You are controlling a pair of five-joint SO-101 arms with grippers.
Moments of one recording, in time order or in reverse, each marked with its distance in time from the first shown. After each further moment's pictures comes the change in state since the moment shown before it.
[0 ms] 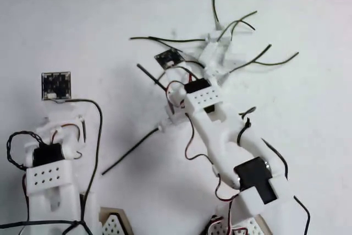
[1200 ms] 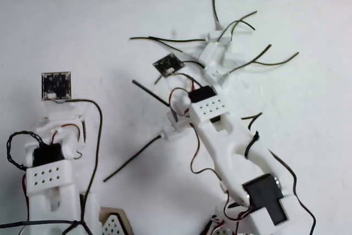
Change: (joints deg) left arm 0.0 0.0 0.0 0.0 -0.1; right arm -0.6 -8.9 6.5 0.4 4.0
